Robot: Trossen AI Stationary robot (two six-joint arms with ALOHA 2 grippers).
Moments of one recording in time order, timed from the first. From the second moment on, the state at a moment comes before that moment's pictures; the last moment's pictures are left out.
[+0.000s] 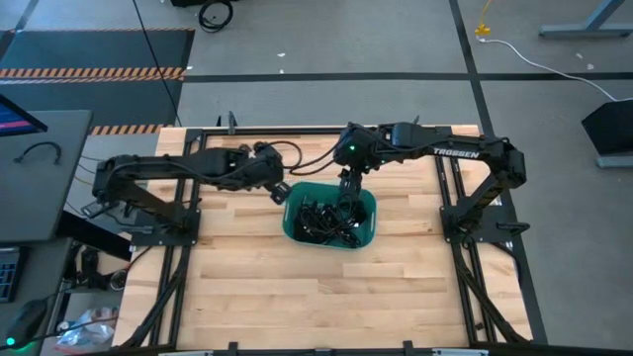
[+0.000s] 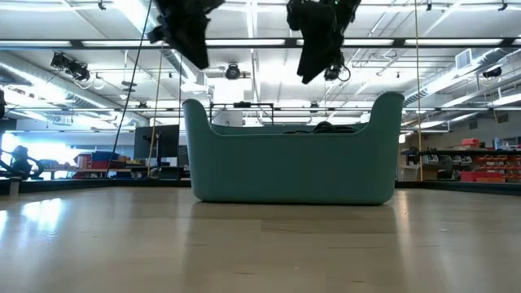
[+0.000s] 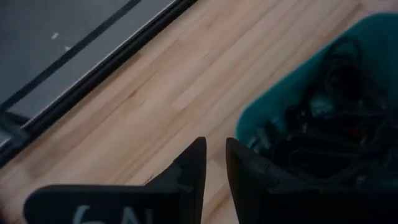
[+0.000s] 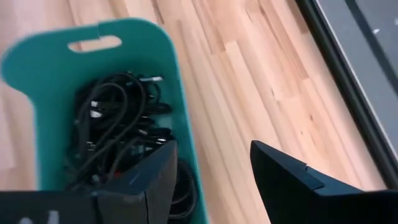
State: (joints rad) left arm 0.05 1.43 1.38 -0.97 -0.50 -0.58; right arm -0.20 1.60 1.54 -0.94 0.09 0.12
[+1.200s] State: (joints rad) left arm -0.02 1.30 1.07 -1.34 -0.35 -0.66; right arm 0.35 1.59 1.61 -1.51 0.28 1.03
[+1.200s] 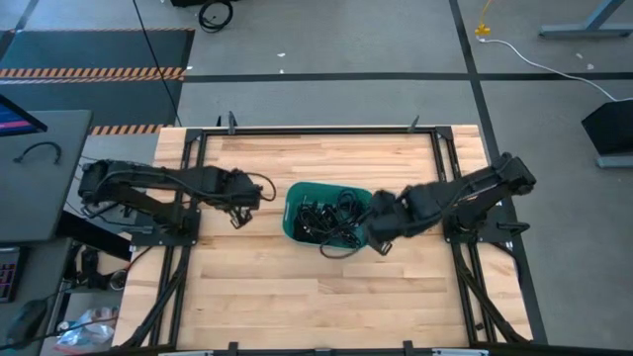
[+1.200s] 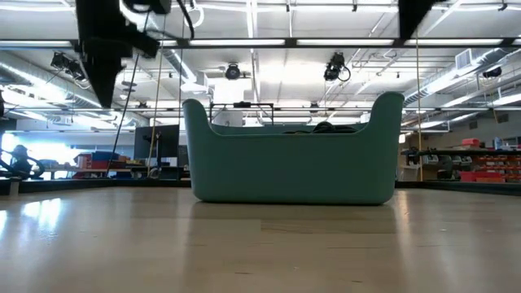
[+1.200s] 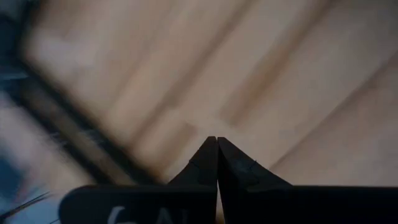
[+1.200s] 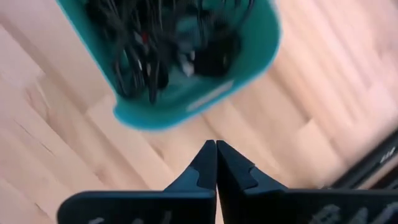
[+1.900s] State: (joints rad) left arm 0.08 1.26 0.89 -0.99 -0.32 -0.51; right arm 0.40 1.60 1.12 -0.99 0.11 1.23
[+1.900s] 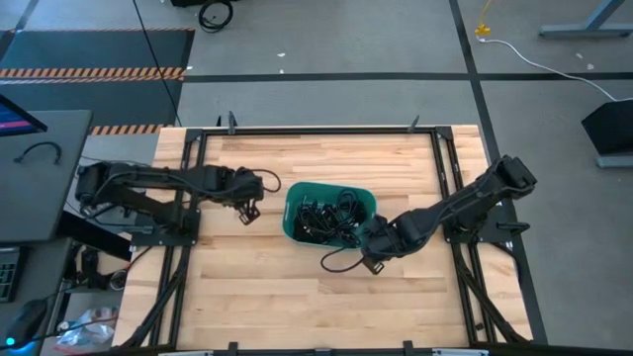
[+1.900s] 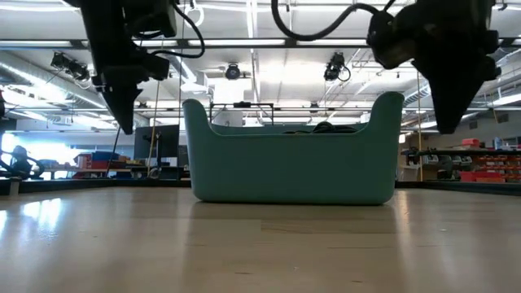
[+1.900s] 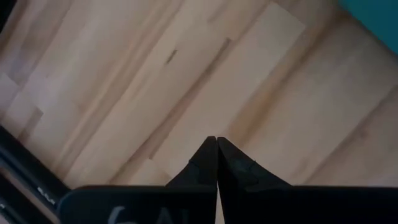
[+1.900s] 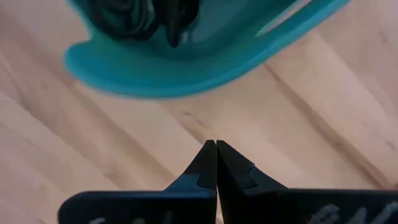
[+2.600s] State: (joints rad) left arm 0.15 1.26 0.89 -0.96 -0.27 -0.53; right arm 0.20 1.60 1.12 -0.99 0.22 0.89
